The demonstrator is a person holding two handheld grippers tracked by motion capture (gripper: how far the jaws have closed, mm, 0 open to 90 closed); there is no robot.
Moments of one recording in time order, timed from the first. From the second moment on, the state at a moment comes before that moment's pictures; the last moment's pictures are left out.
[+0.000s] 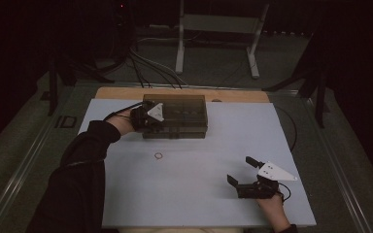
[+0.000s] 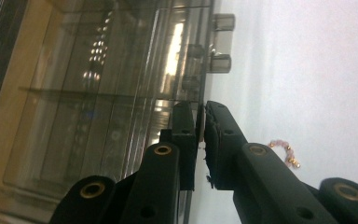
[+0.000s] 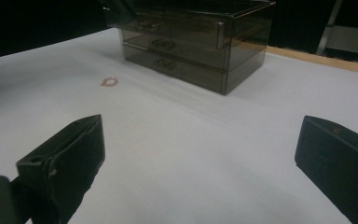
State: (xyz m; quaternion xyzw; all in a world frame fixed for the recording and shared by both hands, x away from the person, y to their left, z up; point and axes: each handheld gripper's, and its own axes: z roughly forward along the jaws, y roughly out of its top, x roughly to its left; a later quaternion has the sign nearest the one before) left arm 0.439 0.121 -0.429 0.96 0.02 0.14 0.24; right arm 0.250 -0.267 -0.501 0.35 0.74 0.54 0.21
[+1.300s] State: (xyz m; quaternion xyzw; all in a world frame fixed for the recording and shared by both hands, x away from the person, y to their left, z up) left arm 0.423 0.119 -0.424 0.97 -0.01 0.09 0.23; right arm 0.250 -0.267 -0.500 0.36 0.73 0.54 0.21
